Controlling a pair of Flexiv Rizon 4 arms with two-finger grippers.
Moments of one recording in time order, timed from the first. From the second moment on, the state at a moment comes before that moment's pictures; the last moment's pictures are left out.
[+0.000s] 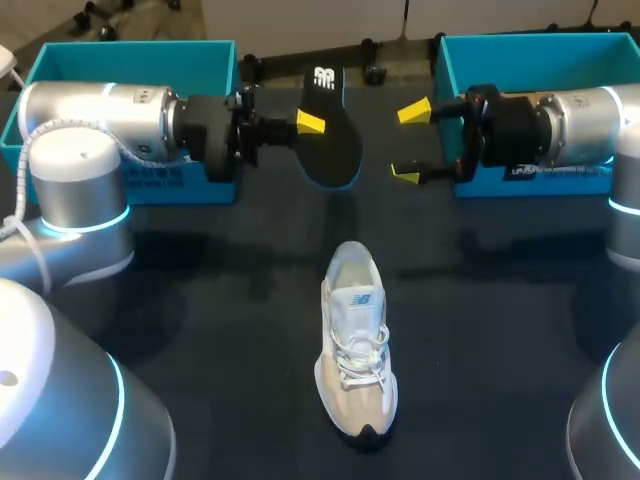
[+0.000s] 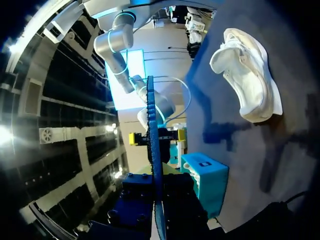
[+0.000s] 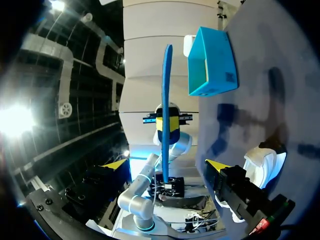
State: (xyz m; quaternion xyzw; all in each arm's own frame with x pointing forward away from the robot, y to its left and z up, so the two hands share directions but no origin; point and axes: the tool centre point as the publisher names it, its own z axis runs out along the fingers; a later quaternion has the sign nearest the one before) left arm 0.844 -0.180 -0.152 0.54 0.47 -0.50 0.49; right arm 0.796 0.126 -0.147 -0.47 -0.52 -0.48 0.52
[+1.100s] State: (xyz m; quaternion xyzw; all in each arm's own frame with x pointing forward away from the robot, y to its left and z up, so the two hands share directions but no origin) left arm 0.816 -0.184 -0.178 0.58 0.49 -0.48 0.45; right arm 0.775 0.157 -0.154 -0.48 -0.56 -0.46 0.51
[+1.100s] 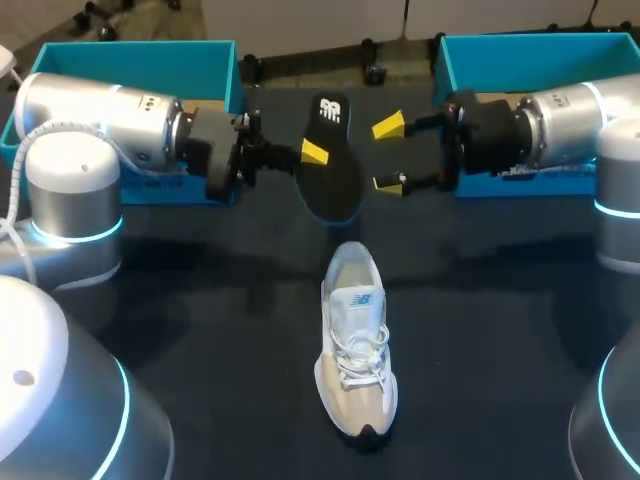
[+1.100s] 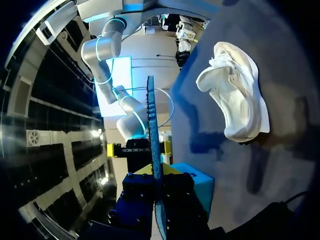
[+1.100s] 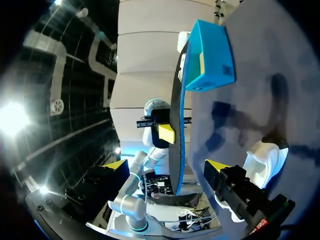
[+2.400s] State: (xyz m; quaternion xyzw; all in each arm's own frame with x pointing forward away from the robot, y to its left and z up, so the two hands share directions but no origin) left arm 0.821 -0.201 -0.182 0.55 0.49 -0.48 0.48; right arm 0.756 0.185 -0.167 -0.46 -0.55 -0.49 0.49
